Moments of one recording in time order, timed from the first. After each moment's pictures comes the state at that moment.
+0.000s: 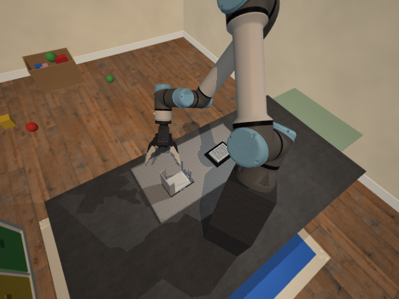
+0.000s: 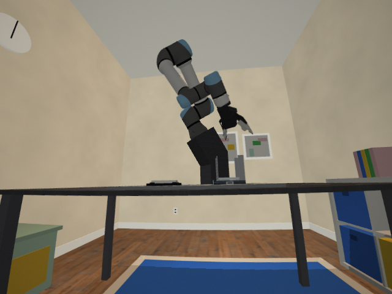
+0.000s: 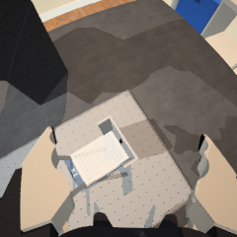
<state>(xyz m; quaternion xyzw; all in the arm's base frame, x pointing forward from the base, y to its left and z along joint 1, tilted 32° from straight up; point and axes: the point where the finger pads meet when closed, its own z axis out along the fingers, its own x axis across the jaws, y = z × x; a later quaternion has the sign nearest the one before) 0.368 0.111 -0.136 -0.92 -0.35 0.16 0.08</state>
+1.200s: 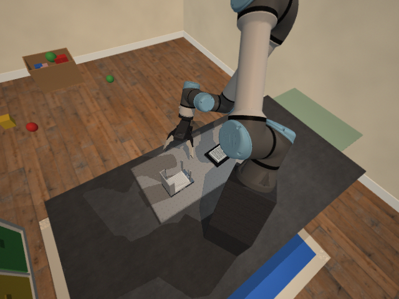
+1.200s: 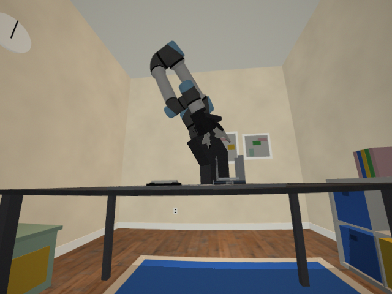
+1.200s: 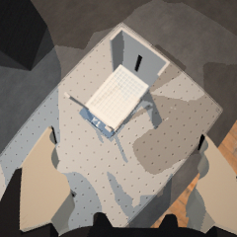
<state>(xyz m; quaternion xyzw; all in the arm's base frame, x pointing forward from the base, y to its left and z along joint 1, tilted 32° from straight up) 0.407 -0.020 -0.121 -0.97 -0.24 0.04 -0.01</state>
